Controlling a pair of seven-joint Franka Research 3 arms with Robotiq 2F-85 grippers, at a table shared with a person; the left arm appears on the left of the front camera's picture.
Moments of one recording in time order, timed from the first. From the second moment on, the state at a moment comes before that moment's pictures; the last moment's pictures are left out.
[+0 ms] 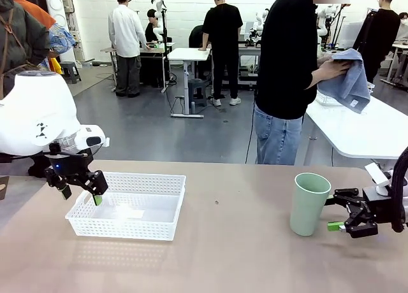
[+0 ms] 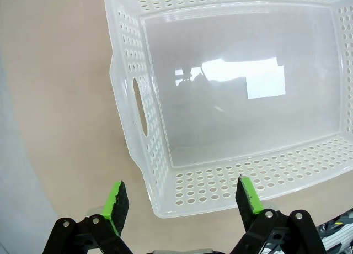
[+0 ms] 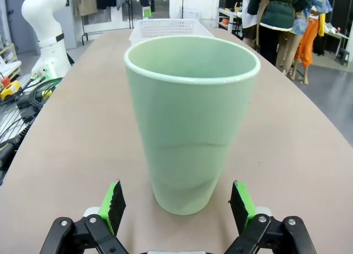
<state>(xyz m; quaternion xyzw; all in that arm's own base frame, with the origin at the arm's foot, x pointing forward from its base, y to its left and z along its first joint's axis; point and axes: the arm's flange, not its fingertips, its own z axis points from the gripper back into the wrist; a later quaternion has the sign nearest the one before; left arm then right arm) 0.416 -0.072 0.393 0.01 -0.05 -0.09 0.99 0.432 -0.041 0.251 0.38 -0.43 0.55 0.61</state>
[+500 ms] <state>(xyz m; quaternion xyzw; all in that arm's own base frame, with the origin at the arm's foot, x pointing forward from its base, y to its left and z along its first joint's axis) 0.417 -0.072 0.391 0.01 -0.05 -0.09 0.99 0.446 -0.039 0.242 0.40 -0.44 0.52 0.61</state>
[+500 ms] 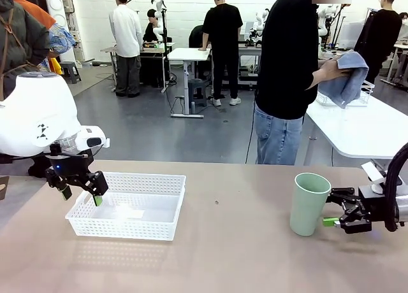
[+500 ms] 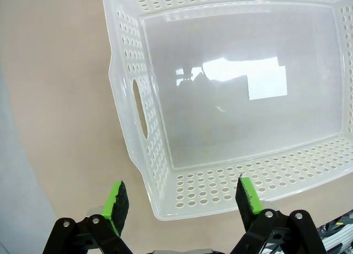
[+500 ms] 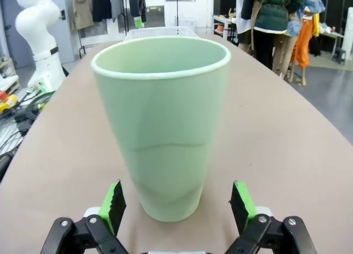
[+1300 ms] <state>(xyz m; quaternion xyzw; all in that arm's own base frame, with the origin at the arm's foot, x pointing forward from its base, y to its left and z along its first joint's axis) 0.416 -0.067 0.388 0.01 -0.04 -0.09 1.00 0.446 -0.038 0.242 0.40 -0.44 0.52 0.61</state>
